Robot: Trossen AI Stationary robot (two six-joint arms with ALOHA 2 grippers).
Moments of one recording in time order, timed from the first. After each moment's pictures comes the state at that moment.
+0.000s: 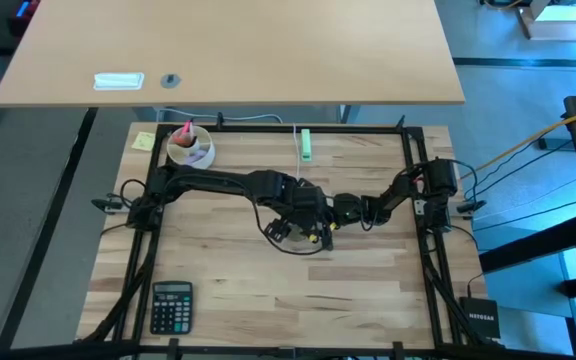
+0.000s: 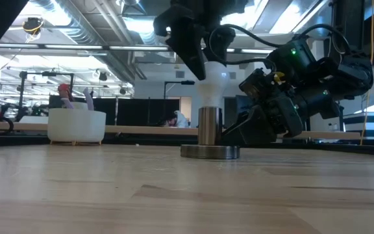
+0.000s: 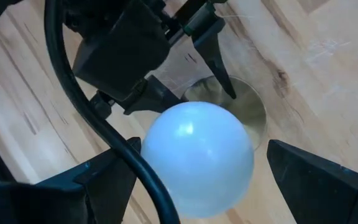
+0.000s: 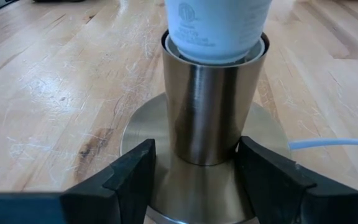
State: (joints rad) left arm -0.05 2.12 2.00 -1.11 -0.15 0.61; right arm -0.03 1.94 0.46 1.03 -0.15 -0.03
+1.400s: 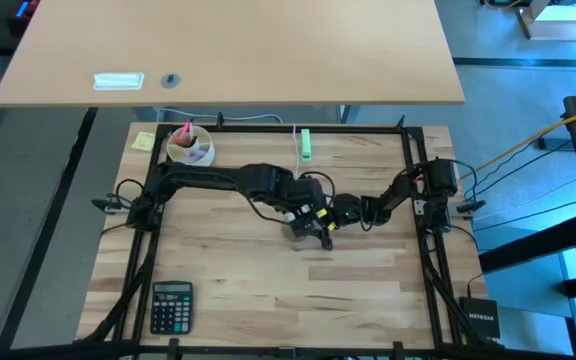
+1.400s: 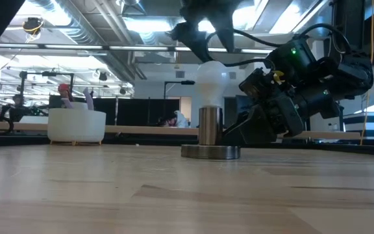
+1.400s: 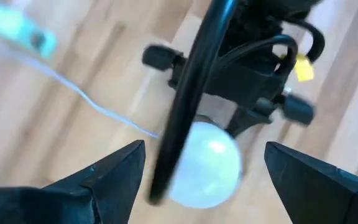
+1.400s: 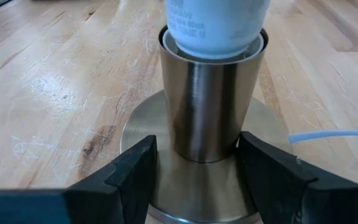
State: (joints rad) left arm -0.05 2.08 2.08 -1.13 -0.24 -0.47; right arm -0.03 1.94 0.46 1.03 -0.15 -0.03
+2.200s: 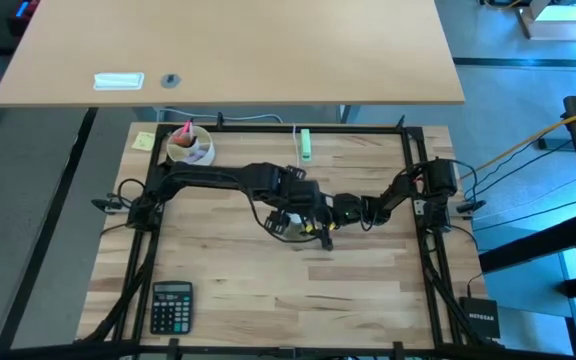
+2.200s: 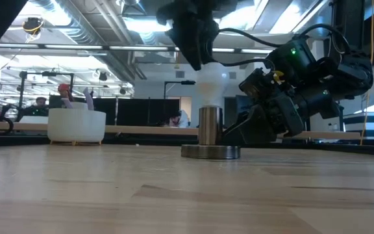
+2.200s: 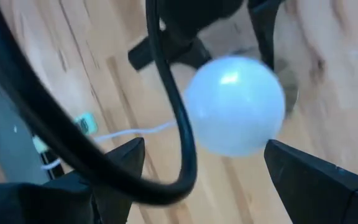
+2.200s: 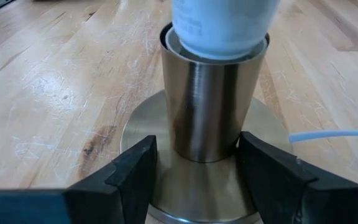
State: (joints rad) left arm -0.03 2.09 2.07 -1.23 -0.29 0.40; right arm -0.03 1.94 0.46 1.03 -0.16 -0.02
